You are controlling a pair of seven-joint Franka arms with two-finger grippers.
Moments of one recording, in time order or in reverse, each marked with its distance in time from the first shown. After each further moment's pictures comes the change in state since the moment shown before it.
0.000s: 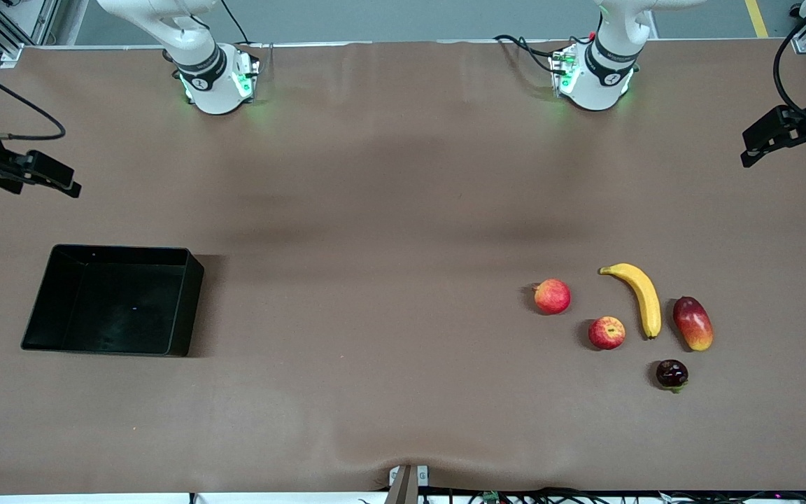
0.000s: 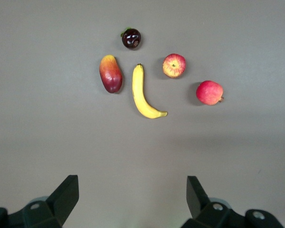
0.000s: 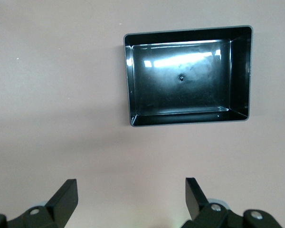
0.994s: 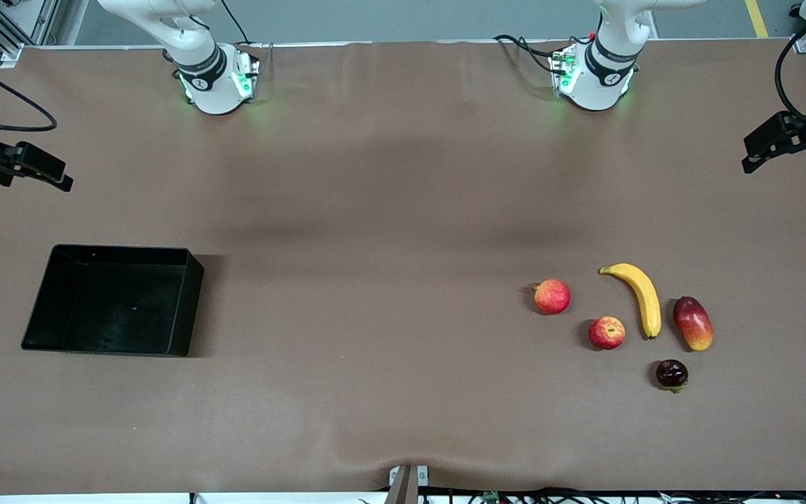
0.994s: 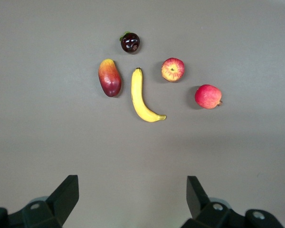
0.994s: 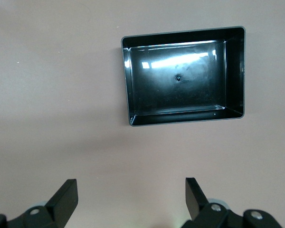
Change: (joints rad) left arm 0.000 0.024 0.000 0.020 -0.003 0.001 -0.001; right arm -0.027 0.000 0.026 0.025 -0.005 -0.013 0.023
